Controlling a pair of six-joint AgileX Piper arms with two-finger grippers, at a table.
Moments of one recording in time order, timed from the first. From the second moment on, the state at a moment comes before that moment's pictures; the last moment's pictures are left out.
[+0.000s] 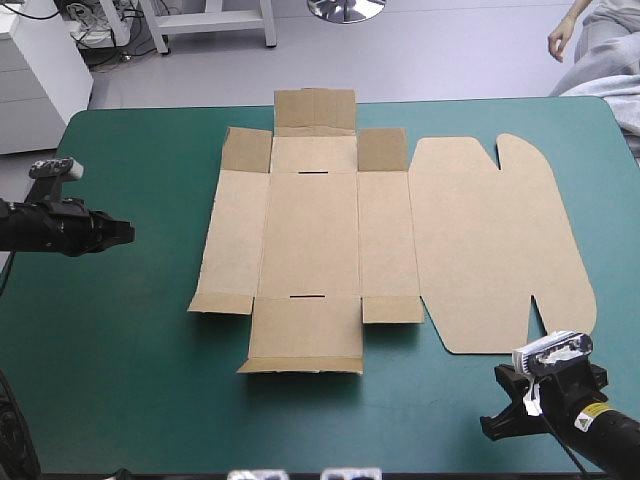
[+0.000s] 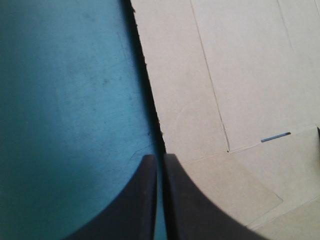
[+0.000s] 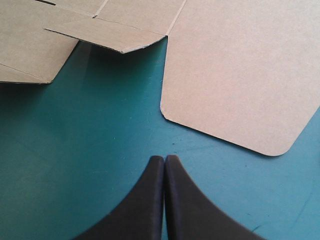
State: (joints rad) left arm 0.42 1.42 -1.27 -0.71 1.22 0.74; right arm 0.20 0.42 -0.47 0.32 0.88 -0.34
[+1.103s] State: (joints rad) left arm 0.22 1.93 -1.29 -0.88 1.21 0.79; right arm 0.20 0.42 -0.47 0.32 0.87 -0.34
